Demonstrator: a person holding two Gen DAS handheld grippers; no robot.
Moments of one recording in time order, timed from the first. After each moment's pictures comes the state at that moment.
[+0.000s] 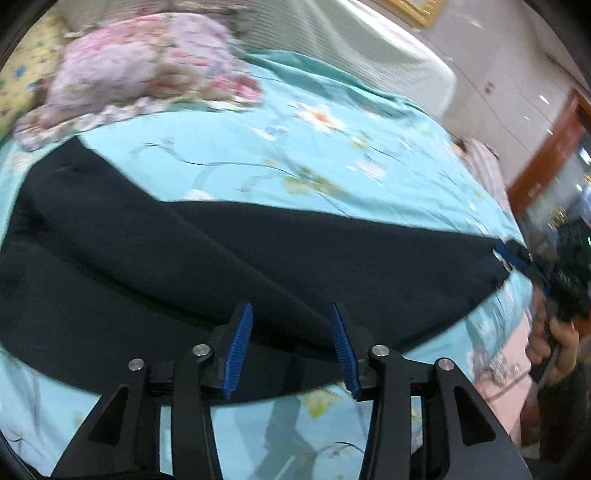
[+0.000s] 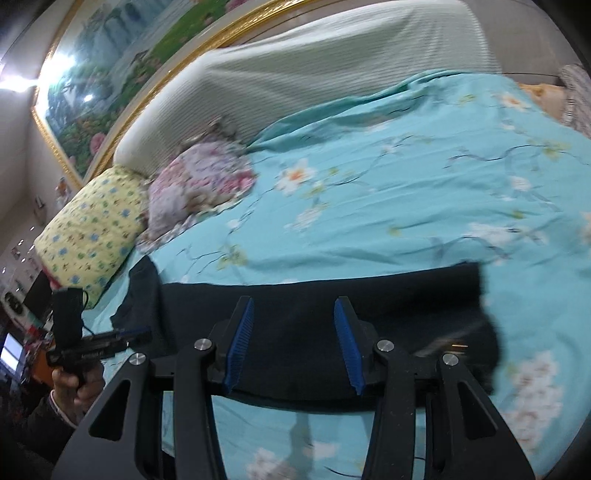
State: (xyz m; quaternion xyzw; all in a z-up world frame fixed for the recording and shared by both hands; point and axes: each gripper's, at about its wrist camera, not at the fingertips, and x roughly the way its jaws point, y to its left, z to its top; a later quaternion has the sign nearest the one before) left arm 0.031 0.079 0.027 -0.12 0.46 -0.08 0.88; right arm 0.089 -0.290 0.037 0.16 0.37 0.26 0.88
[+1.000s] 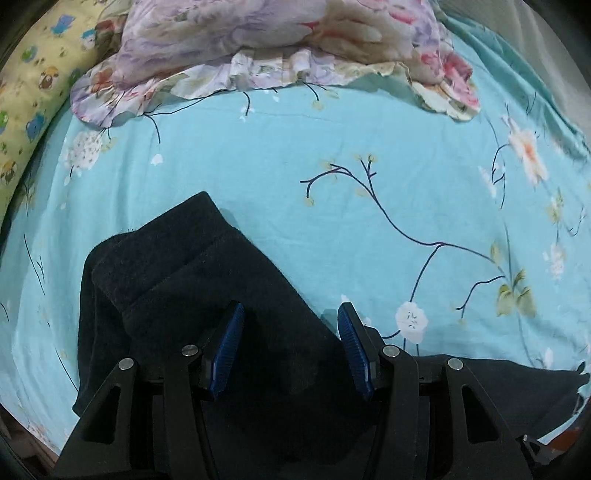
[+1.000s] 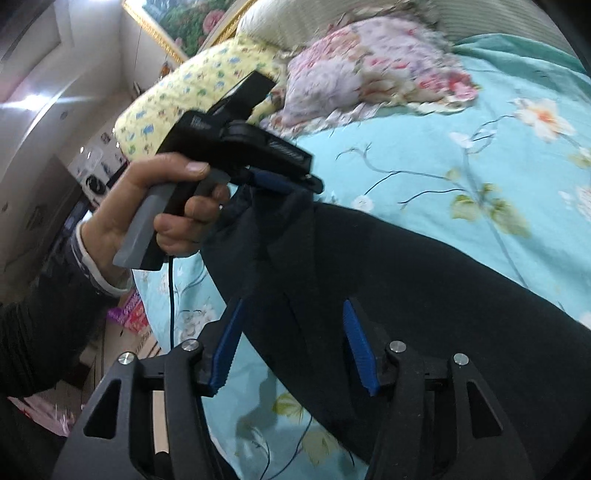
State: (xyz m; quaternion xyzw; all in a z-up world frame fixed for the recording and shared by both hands) left arm 0.191 0.190 -0.001 -0.12 0.61 0.16 0.77; right arm 0.108 -0.040 0.006 0.04 0.44 0.52 0.73
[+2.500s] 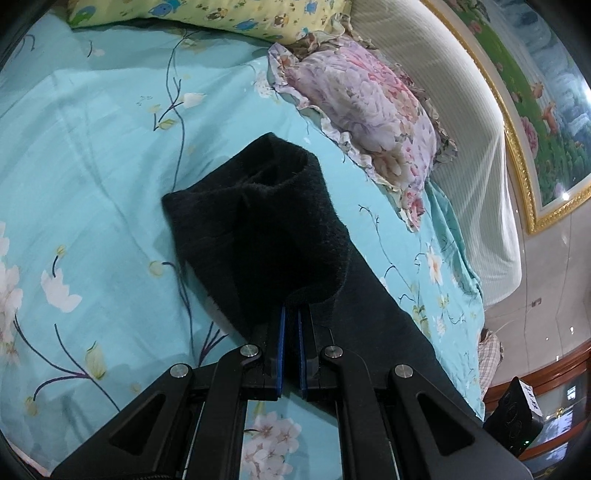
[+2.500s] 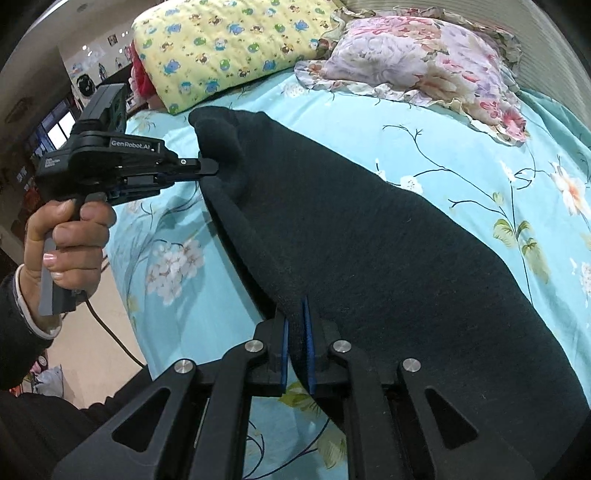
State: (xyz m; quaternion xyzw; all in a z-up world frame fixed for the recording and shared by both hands) left arm -0.053 0.264 -0.008 -0.43 0.35 0.11 0.82; right arm 0.055 0.015 0.004 -0.16 0.43 0.50 0.73
